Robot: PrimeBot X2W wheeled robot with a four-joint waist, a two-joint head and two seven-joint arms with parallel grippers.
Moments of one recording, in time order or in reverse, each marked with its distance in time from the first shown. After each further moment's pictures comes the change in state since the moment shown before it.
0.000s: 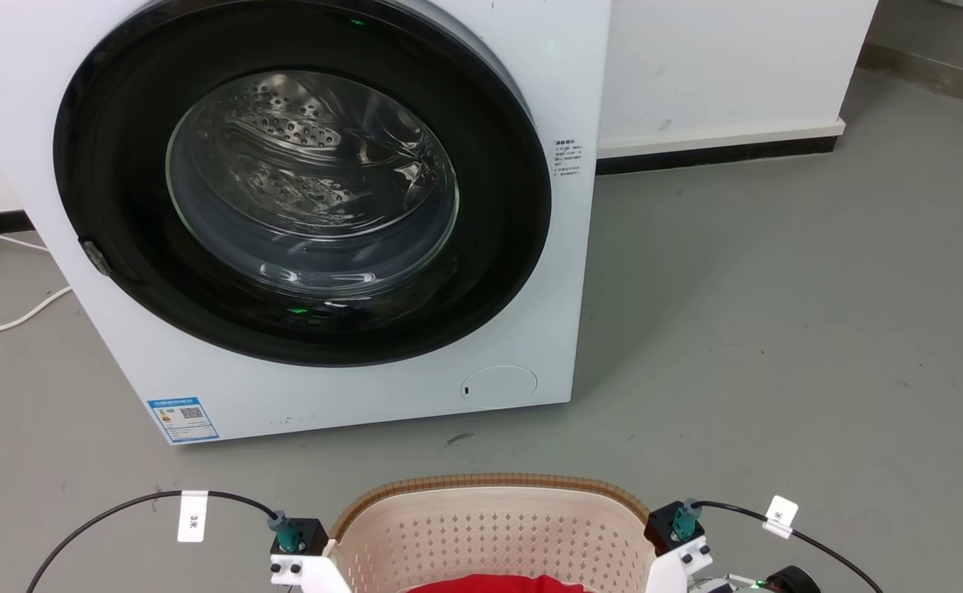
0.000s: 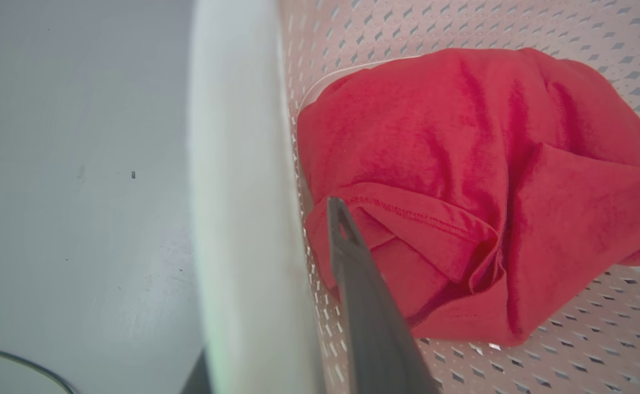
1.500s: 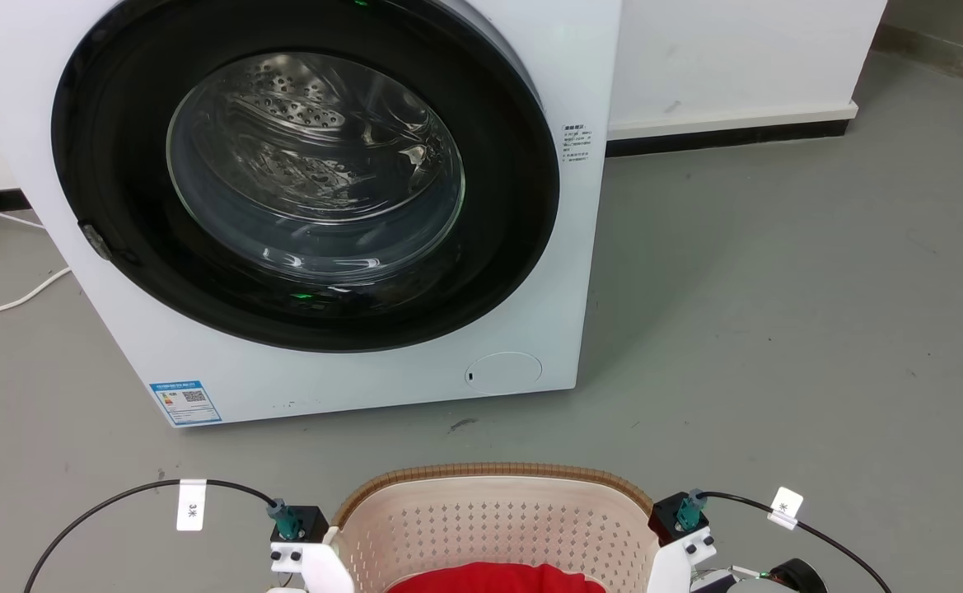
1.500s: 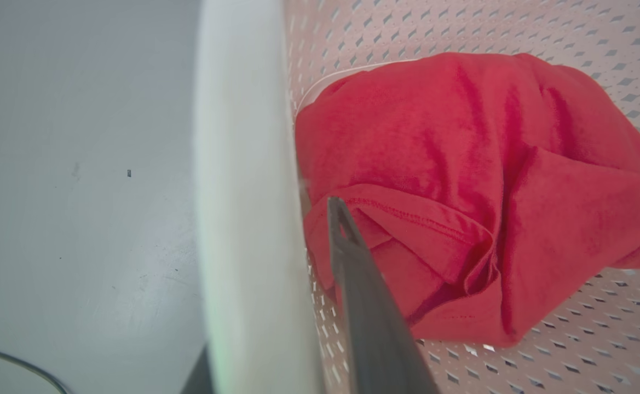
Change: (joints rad) left arm -0.038 0.003 -0.095 0.010 -0.106 0.000 -0.019; right arm -0.029 -0.006 0.080 0.013 0.100 0.000 -0.013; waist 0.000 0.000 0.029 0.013
